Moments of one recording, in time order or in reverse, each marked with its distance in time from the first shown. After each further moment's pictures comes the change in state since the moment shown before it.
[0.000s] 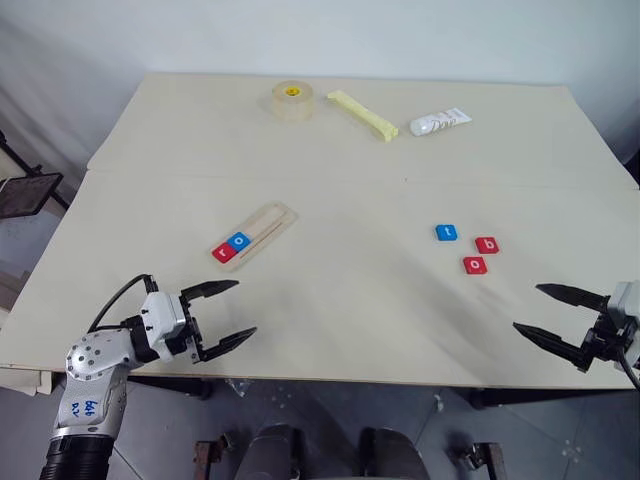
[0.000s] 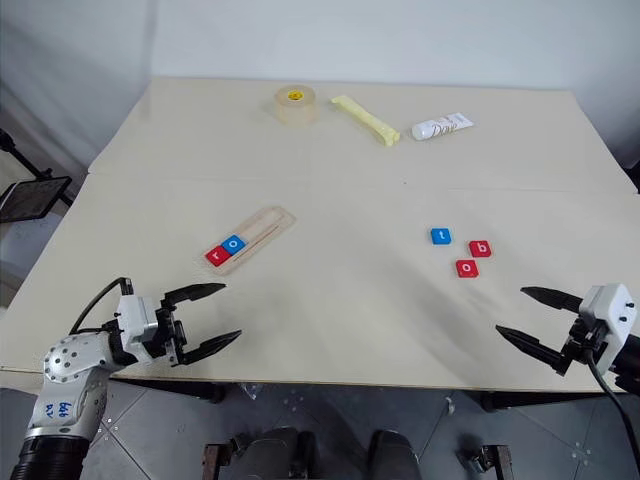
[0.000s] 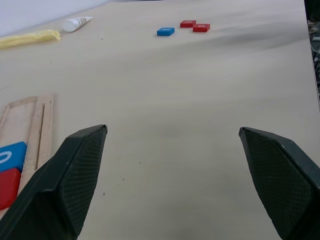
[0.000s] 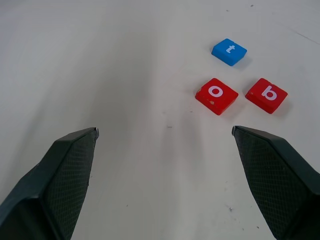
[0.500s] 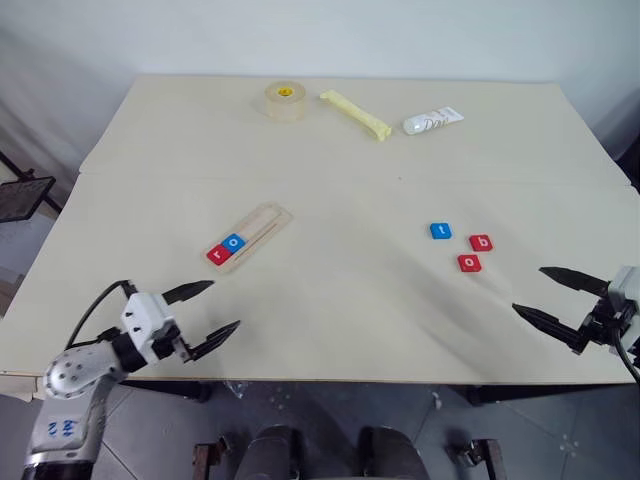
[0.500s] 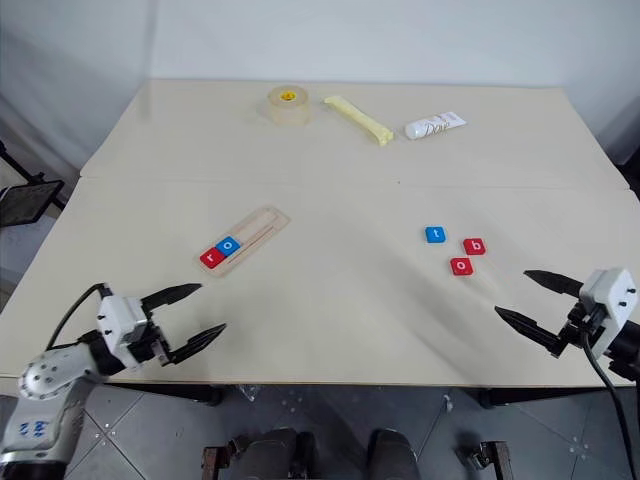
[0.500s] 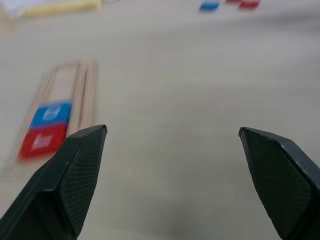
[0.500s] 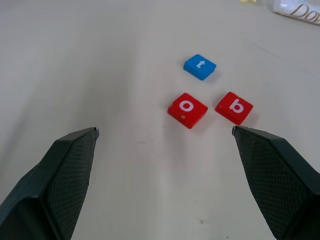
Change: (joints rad) left arm 0.168 0.062 0.104 -0.128 0.038 0.139 0.211; right arm -0.083 0.013 0.015 -0.001 0.001 0.018 -0.068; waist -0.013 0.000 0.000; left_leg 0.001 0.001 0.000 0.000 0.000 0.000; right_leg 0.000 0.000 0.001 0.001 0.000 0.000
